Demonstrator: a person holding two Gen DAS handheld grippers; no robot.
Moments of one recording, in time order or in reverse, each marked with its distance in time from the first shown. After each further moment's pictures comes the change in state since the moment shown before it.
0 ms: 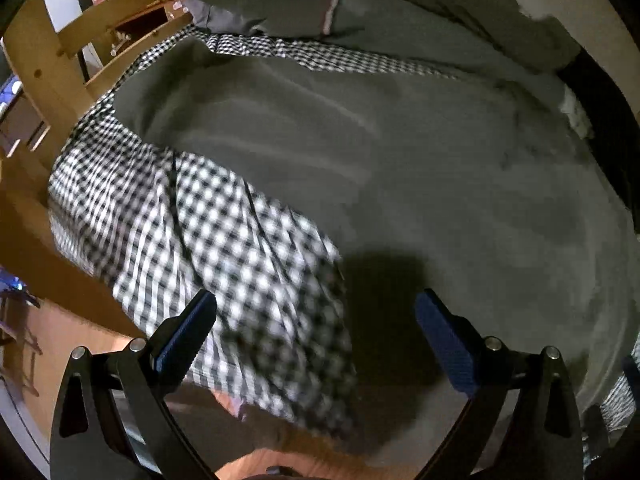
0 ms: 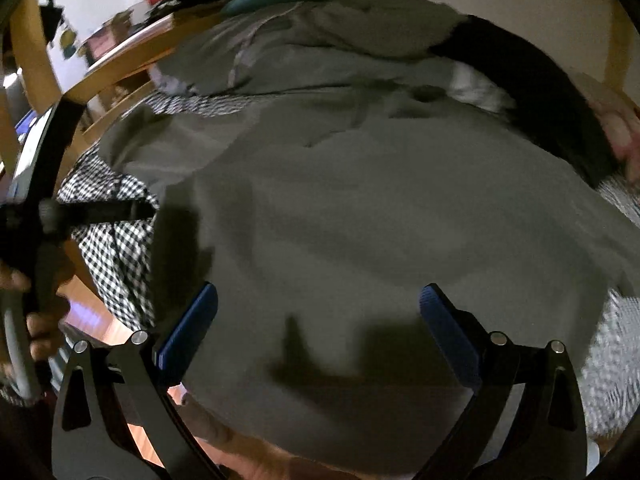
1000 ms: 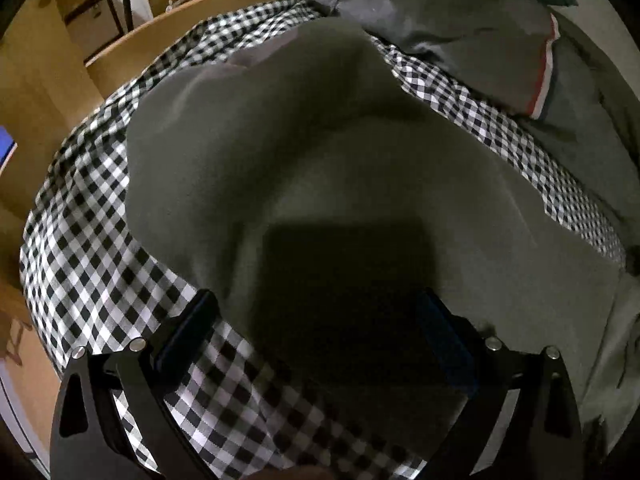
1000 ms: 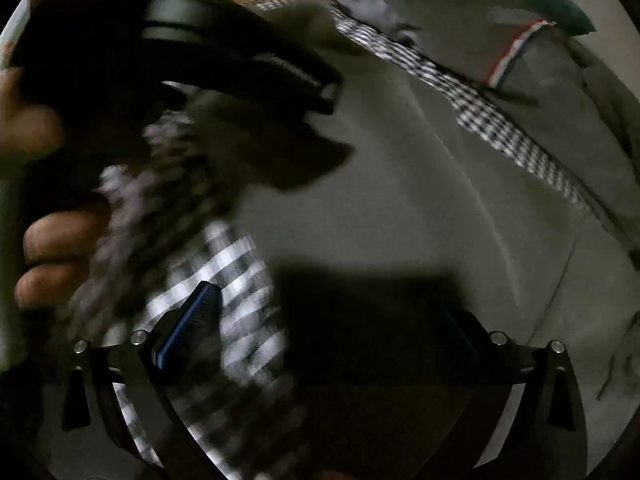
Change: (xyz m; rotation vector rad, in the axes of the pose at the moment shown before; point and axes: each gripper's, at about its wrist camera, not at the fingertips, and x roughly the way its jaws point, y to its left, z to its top) left arm 0.137 0.163 0.164 -0.227 0.002 0.092; right arm 0.214 0.248 0.110 -0.519 0.136 0.207
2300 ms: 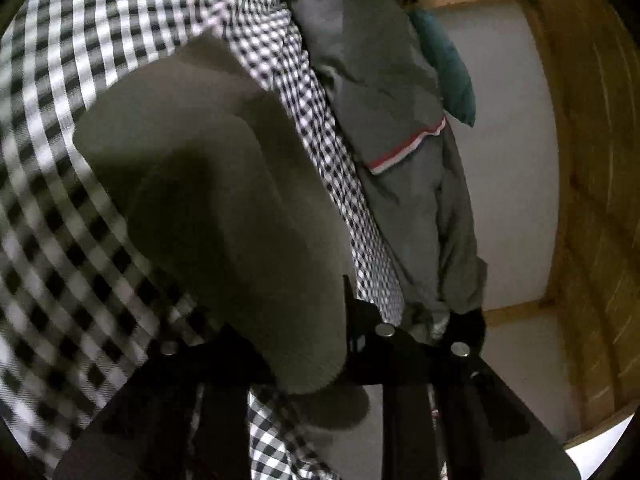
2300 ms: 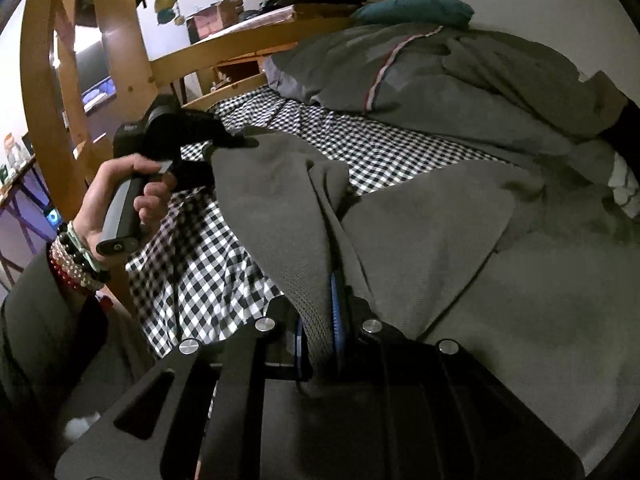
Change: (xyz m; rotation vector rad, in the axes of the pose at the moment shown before) left arm 0.007 0.042 -0.036 -0.407 0.042 -0.916; right arm -0.148 -0.070 -0.124 0.250 -0.272 0.043
